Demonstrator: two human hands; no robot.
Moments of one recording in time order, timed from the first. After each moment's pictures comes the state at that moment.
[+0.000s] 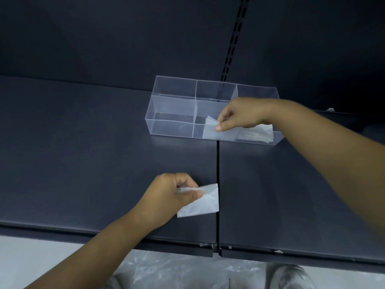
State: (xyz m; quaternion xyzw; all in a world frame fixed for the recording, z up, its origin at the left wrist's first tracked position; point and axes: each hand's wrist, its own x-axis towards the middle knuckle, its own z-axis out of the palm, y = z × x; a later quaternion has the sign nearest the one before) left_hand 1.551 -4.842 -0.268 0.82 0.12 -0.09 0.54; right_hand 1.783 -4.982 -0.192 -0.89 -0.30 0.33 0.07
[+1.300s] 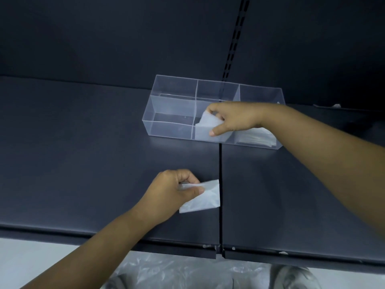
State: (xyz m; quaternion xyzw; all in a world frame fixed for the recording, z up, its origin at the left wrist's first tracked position) left_hand 1.559 -4.839 -0.266 0.83 0.12 -0.10 0.53; right_hand 1.775 -4.967 -0.207 -0.86 -0.35 0.35 0.14
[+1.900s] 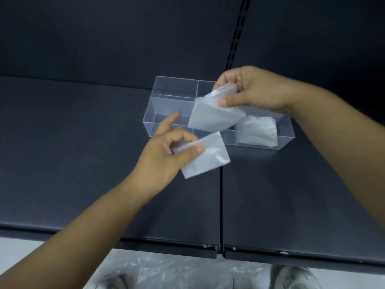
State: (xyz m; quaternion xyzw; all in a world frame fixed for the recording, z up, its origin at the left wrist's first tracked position) left_hand 1.590 -4.824 -0.223 0.80 0.10 0.04 0.60; right_hand 1.770 -4.983 -0.156 -0.81 -0.33 0.29 0.38
